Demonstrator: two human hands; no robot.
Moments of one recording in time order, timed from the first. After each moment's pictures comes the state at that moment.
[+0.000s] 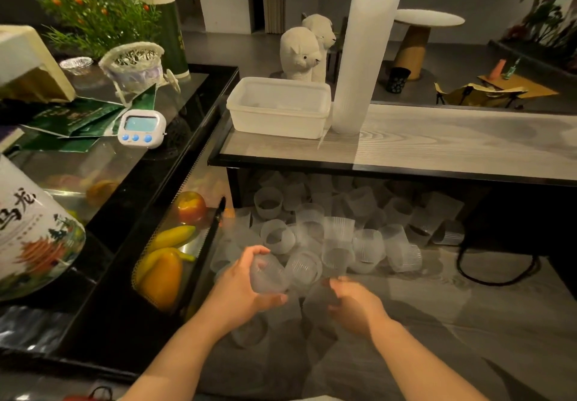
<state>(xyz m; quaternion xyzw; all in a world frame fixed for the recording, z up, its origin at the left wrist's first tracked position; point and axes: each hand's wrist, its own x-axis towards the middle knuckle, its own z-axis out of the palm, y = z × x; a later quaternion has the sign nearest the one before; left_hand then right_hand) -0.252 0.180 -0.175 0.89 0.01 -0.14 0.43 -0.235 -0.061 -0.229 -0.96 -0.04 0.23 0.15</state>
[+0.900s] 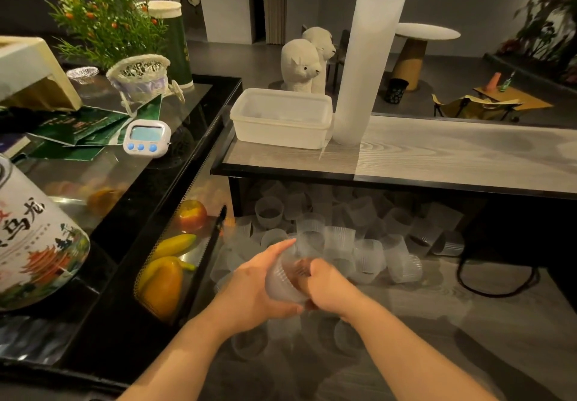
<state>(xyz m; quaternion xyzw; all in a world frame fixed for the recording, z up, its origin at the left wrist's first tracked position) -0.244 0.166 -0.148 0.90 -0.13 -0.10 0.41 -0.217 -0.007 -0.158 -0.85 0.00 0.27 0.46</state>
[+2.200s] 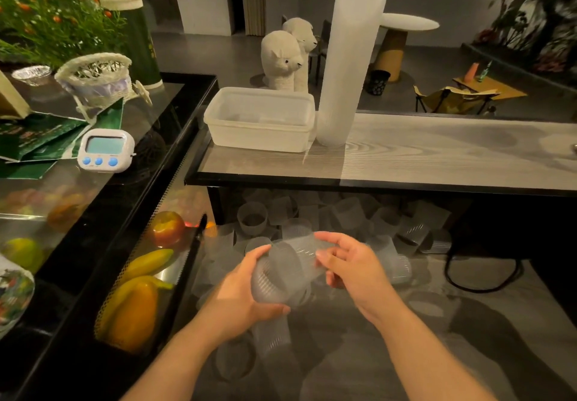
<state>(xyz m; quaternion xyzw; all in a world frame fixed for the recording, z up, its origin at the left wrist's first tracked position) -0.213 0.161 -0.159 0.89 -0.05 -0.14 0.43 -0.205 -0.054 -0.133 -0.72 0.05 0.09 0.69</state>
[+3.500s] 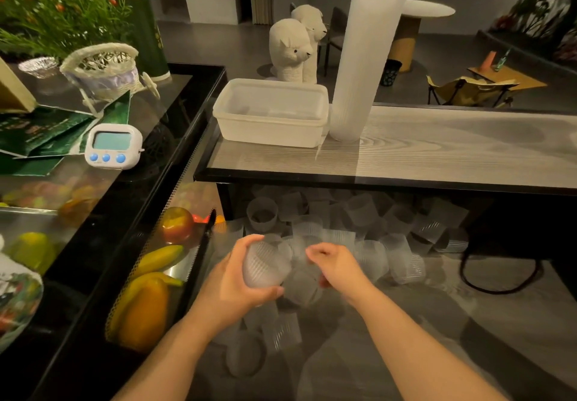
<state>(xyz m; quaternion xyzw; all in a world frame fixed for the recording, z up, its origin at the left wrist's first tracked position) -0.199 0.190 -0.169 0.90 -0.06 -0.07 0.43 -0.155 -0.029 -0.196 -0.81 0.15 0.17 0.55</state>
